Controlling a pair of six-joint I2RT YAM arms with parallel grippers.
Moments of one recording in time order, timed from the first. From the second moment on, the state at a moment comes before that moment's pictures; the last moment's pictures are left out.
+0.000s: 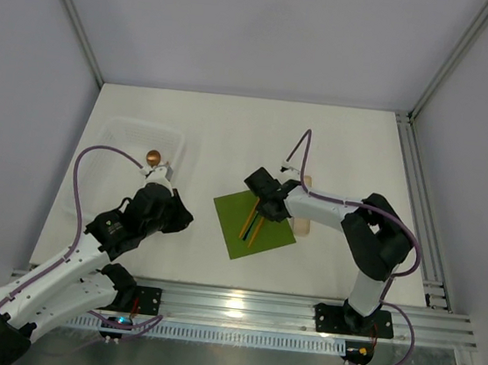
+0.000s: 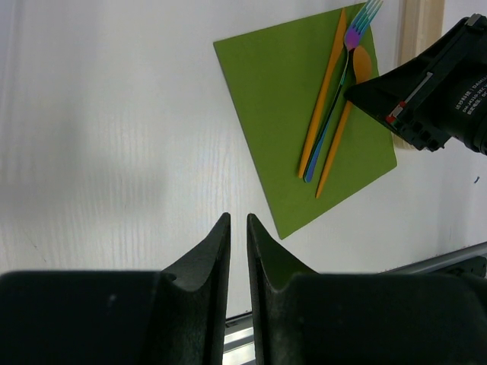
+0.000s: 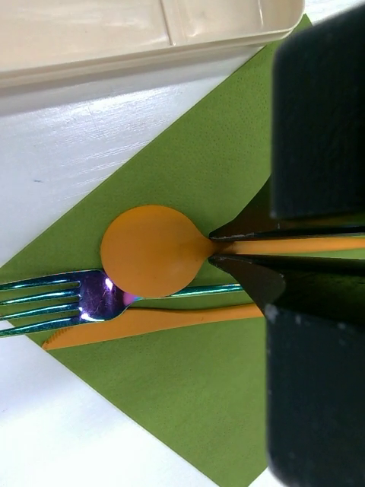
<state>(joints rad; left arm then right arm) -0.67 0.75 0.62 -0.56 -0.16 -0.79 0.80 1.80 1.10 -0.50 0.42 1.14</state>
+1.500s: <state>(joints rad) -0.67 0.74 0.62 -0.56 -0.16 -0.79 0.78 1.79 1.15 -0.48 0.41 1.23</state>
